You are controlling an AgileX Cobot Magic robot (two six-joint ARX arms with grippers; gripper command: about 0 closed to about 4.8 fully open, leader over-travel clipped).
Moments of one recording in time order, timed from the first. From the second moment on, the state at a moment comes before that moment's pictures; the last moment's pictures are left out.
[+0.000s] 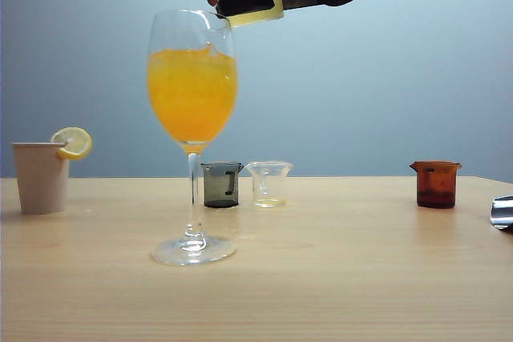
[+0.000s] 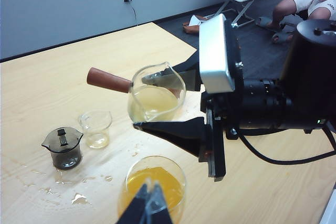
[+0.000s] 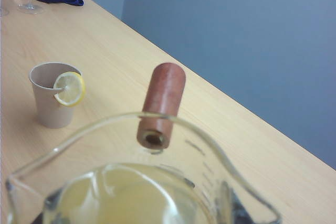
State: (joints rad) left arm -0.42 0.74 1.04 -0.55 0.42 0.01; right arm 0.75 1.40 0.91 0.38 0.05 -0.29
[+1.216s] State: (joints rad) left arm -0.42 0.74 1.04 -0.55 0.42 0.01; right arm 0.79 1.40 0.91 0.38 0.05 -0.61
